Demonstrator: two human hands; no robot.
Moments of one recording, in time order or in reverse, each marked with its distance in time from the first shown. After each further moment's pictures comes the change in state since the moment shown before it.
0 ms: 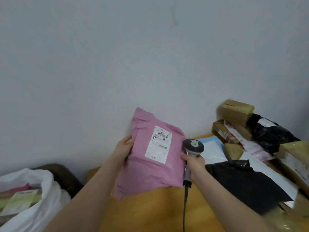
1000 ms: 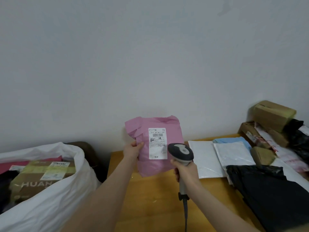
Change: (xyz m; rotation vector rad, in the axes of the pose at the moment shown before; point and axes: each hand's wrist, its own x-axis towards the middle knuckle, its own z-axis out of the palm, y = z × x) left_hand 0.006 -0.080 -0.078 -0.166 0.334 -0.165; right_hand -0.078 0.062 0.085 -0.306 -0.289 -0.110
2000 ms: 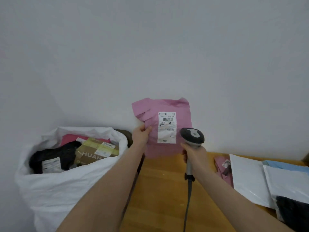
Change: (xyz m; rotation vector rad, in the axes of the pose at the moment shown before) left_hand -0.027 0.062 -0.088 0.011 0.317 0.250; right_hand -0.009 -0.064 0.070 0.024 -0.257 -0.095
